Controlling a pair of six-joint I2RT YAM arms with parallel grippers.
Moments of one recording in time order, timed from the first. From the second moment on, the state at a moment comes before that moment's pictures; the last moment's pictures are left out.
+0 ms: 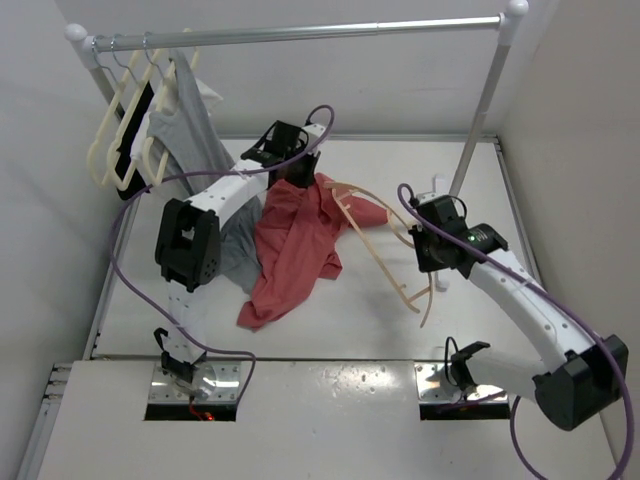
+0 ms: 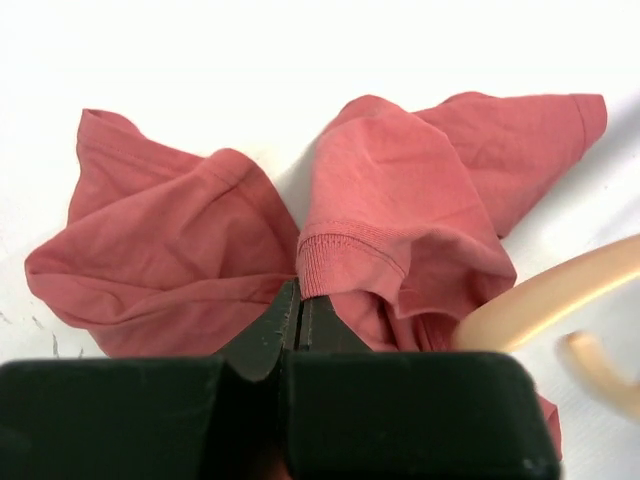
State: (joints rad) left arm -0.41 2.06 1.76 -0.41 0.20 0.08; right arm 0.43 1.11 0.93 -0.85 0.20 0.17
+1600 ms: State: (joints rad) left arm -0.56 2.04 1.83 -0.64 0.53 0.05; right arm 0.58 1.75 1.49 -0.95 0.51 0.31
